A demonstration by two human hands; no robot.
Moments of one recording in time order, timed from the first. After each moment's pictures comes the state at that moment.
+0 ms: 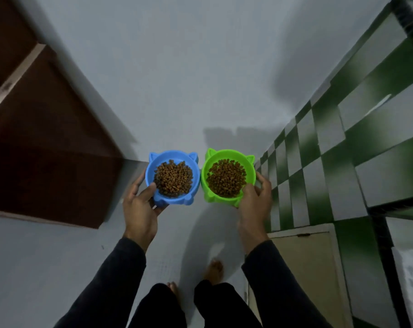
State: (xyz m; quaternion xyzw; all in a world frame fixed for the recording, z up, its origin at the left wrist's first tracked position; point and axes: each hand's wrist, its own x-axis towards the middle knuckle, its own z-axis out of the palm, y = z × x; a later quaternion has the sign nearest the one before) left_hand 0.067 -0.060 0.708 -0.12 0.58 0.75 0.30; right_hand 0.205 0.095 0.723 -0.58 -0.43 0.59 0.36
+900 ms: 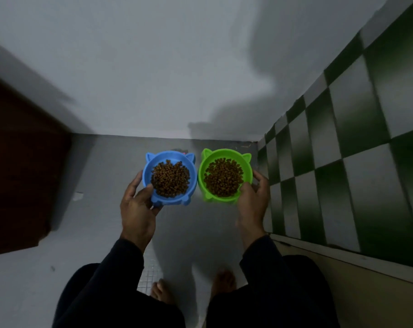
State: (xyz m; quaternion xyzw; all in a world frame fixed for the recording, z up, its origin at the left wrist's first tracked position) left_hand 0.014 0.046 0.294 -0.14 0.60 0.70 0.36; right_hand 0.165 0.201 0.314 -0.66 -0.40 0.56 0.30
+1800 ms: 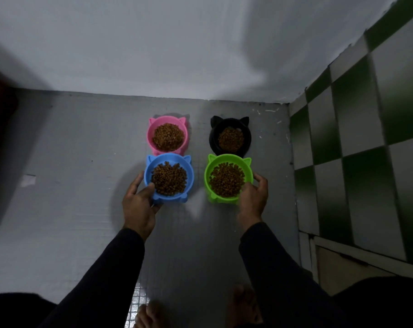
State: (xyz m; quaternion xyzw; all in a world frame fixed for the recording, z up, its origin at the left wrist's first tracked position) left_hand -0.006 0.038 -0.014 -0.21 0.62 0.66 0.38; right_hand 0.159 0.204 -0.013 -0.73 -0.38 0.51 0.25
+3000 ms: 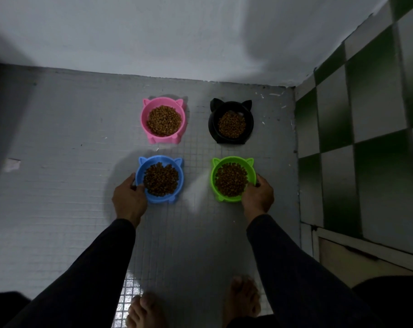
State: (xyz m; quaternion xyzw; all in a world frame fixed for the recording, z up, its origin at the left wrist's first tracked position) left_hand -0.009 0.006 -0.068 0.04 0.89 0.37 0.26; right_hand 0.199 0.210 -0.089 -0.76 -0.51 0.39 0.12
